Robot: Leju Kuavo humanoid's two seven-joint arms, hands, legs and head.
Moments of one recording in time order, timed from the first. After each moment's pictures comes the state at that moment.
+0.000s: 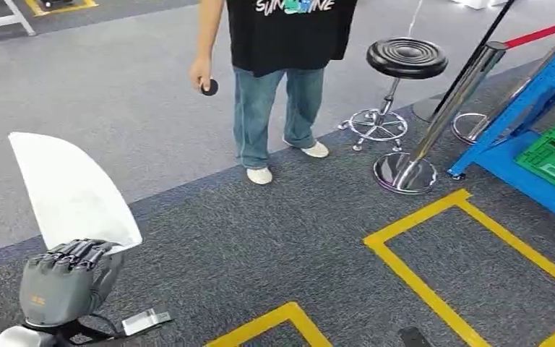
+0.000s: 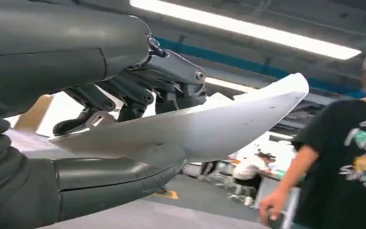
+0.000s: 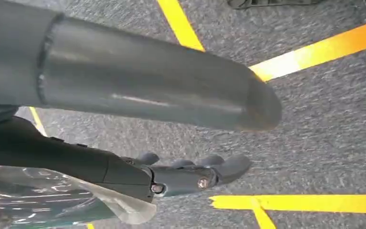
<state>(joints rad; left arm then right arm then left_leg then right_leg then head) 0.25 0.41 -0.47 -1.69 -1.46 0.68 0.25 -0.01 -0.13 0.50 -0.39 -0.04 -0.41 0.02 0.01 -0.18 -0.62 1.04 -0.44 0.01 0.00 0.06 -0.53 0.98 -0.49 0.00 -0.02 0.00</state>
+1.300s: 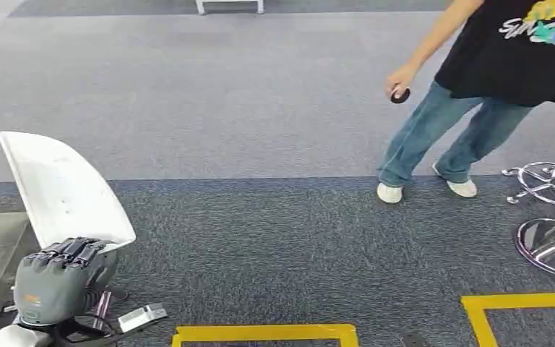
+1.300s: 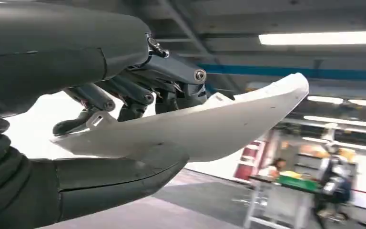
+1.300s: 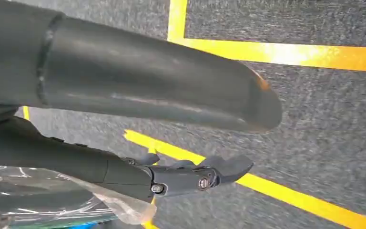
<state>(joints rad) 0.25 0.40 -0.44 -1.69 -1.46 0.68 0.25 0.01 -0.12 0.48 -0.39 0.02 -0.41 0.04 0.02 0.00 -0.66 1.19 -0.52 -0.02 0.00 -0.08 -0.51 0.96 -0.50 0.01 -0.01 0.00</state>
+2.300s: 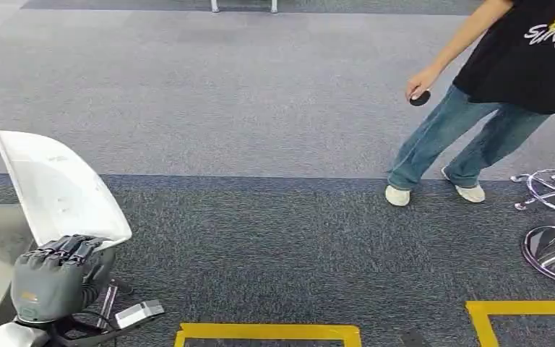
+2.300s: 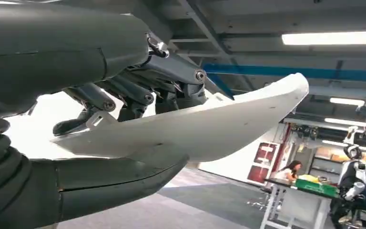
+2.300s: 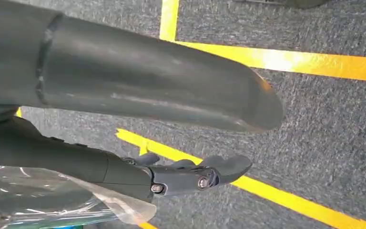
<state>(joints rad) 0.25 0.39 -0.42 -1.69 -1.44 0.68 0.23 0.00 -0.12 0.42 -0.38 0.06 -0.39 0.01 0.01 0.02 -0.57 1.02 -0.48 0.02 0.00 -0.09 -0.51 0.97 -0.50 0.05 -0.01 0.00</state>
